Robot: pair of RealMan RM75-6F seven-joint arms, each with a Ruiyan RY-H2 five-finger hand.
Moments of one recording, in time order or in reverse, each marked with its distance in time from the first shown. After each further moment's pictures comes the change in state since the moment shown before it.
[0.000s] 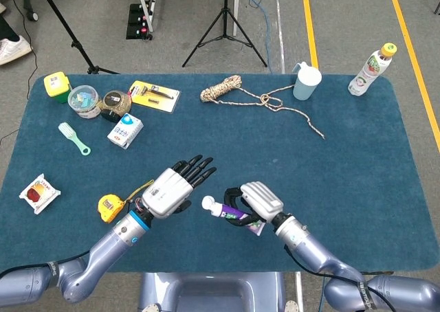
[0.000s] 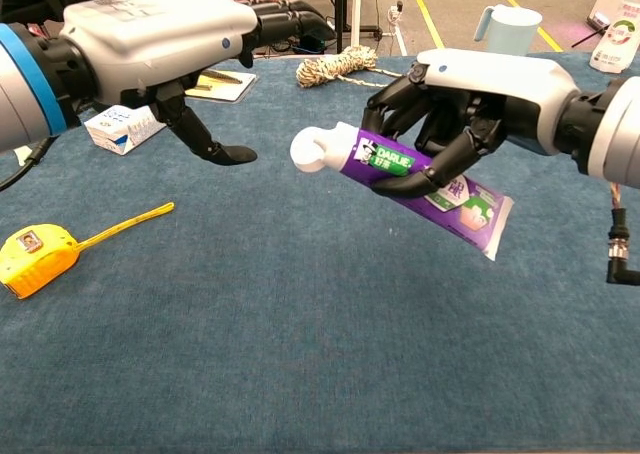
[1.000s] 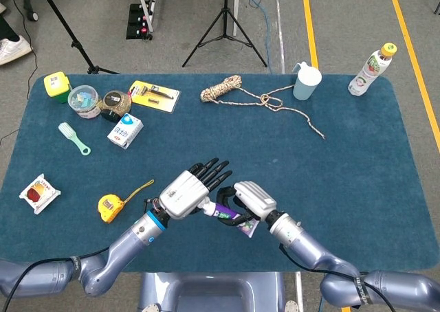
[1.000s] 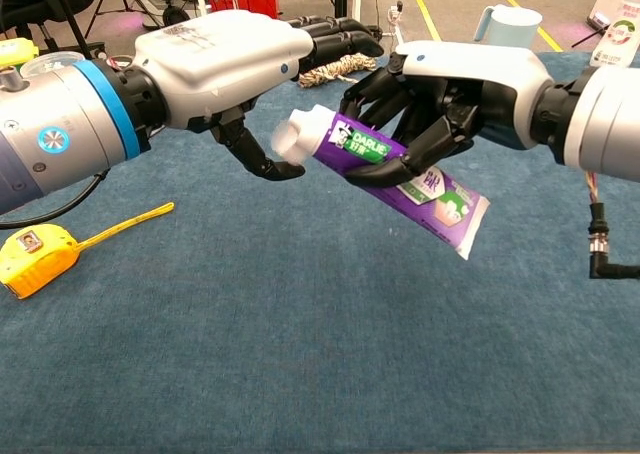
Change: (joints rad) left arm -0.075 -0.129 0.026 0.122 0.017 0.038 -0.017; right arm 0.032 0.005 0.031 -0.010 0.016 -0.049 0.101
